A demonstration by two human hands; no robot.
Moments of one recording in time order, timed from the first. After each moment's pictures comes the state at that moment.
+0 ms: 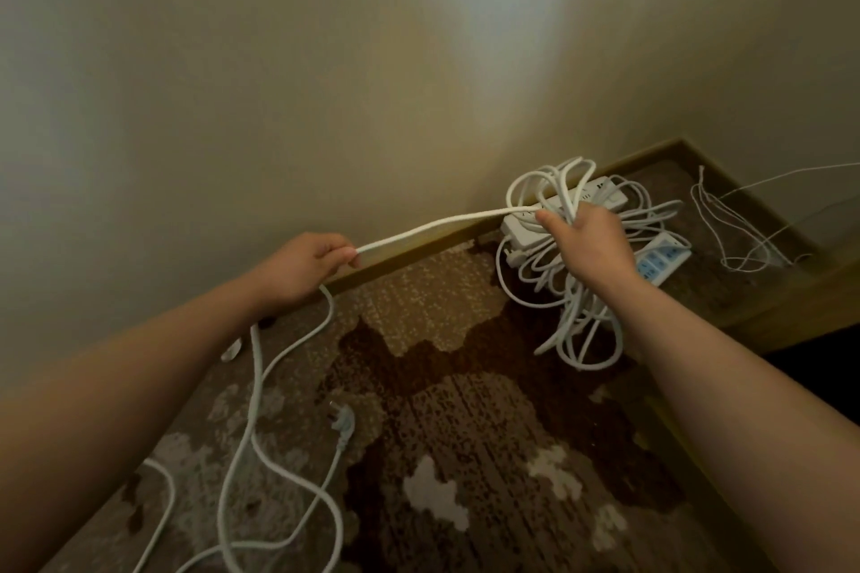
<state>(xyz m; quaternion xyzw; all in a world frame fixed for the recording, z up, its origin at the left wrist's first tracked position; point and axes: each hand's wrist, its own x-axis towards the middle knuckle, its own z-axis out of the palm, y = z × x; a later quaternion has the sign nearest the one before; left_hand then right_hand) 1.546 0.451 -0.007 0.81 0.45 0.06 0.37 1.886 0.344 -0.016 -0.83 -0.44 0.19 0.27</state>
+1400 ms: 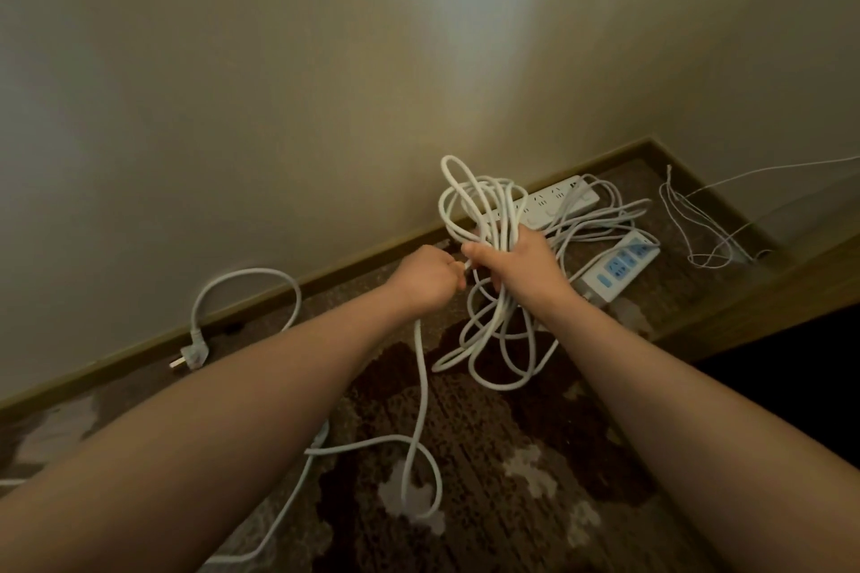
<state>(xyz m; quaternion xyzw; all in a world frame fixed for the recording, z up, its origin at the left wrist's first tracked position) 1.699 0.389 -0.007 0.72 0.50 0.03 0.49 1.838 0.331 -0.022 -0.68 -0.46 0.35 0.45</state>
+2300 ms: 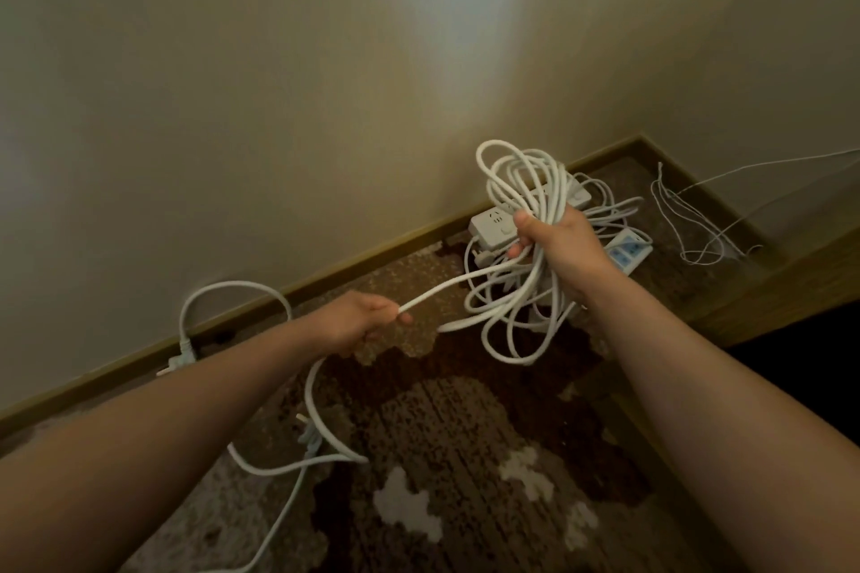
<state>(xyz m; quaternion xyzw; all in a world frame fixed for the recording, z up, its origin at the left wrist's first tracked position) 1.614 0.403 -0.053 0.64 0.44 -0.04 0.62 1.891 0.334 -0.011 -0.67 -0.34 0.42 0.51</state>
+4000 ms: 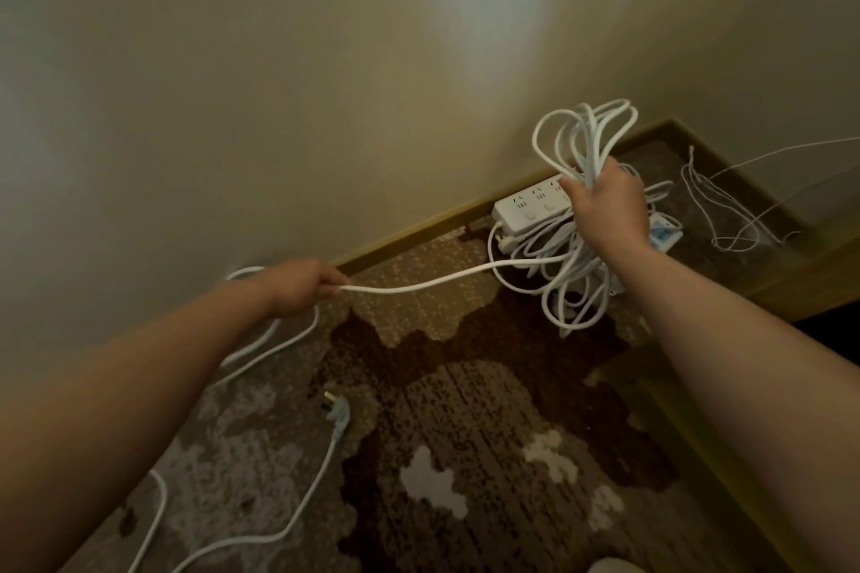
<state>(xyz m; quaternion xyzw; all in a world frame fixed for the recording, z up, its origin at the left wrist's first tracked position) 1.548 0.457 -0.040 0.85 0.40 -0.19 0.30 1.916 0.356 -0.023 -0.85 -0.43 0.05 0.30</state>
